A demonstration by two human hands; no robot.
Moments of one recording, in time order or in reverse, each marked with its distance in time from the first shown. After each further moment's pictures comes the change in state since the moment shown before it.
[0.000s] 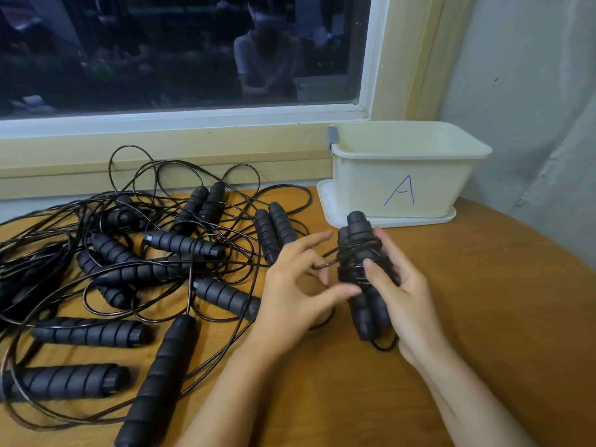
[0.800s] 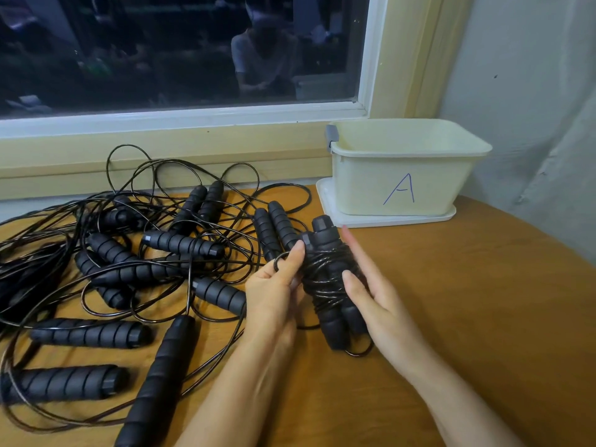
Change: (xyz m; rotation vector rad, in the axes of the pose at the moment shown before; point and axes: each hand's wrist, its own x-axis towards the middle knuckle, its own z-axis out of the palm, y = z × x) left_hand 0.006 0.023 0.003 -0.935 0.383 -0.844; right_hand -0.012 -0.002 0.016 -0.128 -0.274 -0.067
